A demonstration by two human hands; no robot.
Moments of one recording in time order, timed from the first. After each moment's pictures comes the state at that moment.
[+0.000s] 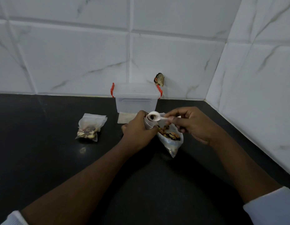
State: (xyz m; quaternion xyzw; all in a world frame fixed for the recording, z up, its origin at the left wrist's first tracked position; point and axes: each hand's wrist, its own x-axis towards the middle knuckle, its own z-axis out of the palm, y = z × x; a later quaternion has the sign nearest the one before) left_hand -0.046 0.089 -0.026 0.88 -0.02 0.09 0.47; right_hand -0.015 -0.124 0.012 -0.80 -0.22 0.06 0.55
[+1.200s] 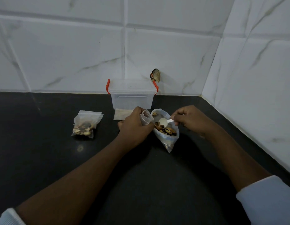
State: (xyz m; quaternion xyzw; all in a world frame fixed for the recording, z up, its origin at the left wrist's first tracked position) left_hand -0.044 0.086 -0.024 0.89 -0.02 0.08 0.46; right_hand -0.001 -0.136 0.001 -0.90 -0.11 0.01 0.43
